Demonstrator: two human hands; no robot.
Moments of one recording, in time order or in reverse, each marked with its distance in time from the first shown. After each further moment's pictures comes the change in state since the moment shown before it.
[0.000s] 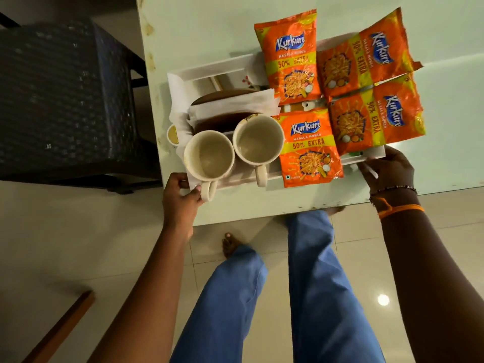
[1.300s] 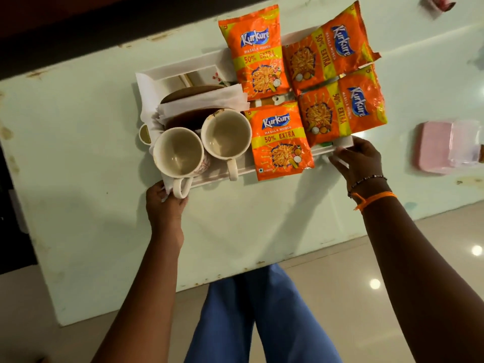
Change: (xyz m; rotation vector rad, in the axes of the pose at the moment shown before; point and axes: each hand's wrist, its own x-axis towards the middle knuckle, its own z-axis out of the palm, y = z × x) left_hand -0.002 0.118 0.270 -0.143 0.037 -0.179; right_hand 0.189 -0.132 -0.123 0.225 -0.019 0.073
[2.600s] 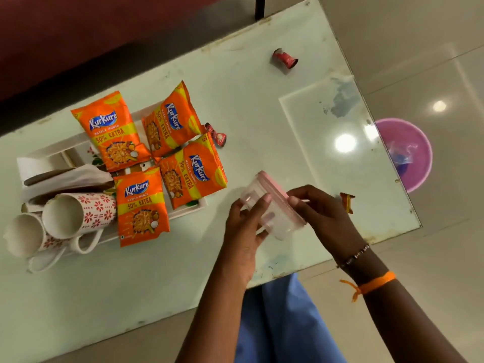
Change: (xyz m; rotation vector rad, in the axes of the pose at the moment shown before) left_hand -0.221 -0.022 0.346 -0.071 -0.516 -0.266; right_hand 0.060 -0.115 -0.204 -0.488 -0.506 -0.246
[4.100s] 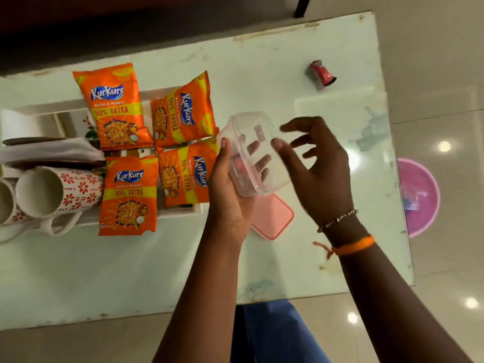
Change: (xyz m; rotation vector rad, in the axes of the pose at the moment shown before) left_hand 0.054 0.071 0.022 -0.427 -0.003 0.282; right_hand 0.093 -0.076 0.015 -0.297 0.217 -0.480
